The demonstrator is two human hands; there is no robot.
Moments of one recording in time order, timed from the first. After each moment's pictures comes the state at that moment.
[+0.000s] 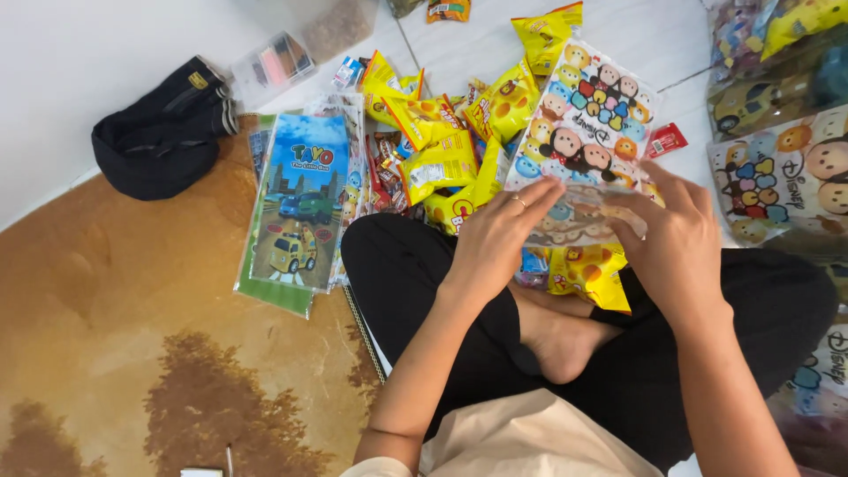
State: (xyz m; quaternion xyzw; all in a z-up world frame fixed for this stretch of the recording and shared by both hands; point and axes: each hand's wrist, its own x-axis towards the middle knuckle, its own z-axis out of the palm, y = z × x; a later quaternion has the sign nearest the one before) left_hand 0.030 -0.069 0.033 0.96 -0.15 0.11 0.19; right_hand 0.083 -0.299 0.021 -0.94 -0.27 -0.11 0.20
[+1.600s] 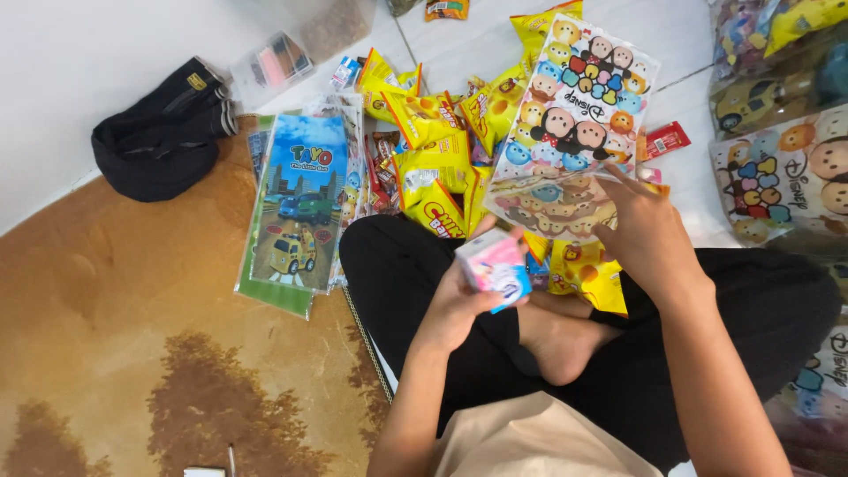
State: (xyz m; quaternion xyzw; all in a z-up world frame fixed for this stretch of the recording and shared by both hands) left_hand -0.042 -0.062 0.014 0.37 0.07 -0.09 0.92; right_hand 0.111 -0.277 0.016 -0.93 -0.20 0.14 0.27
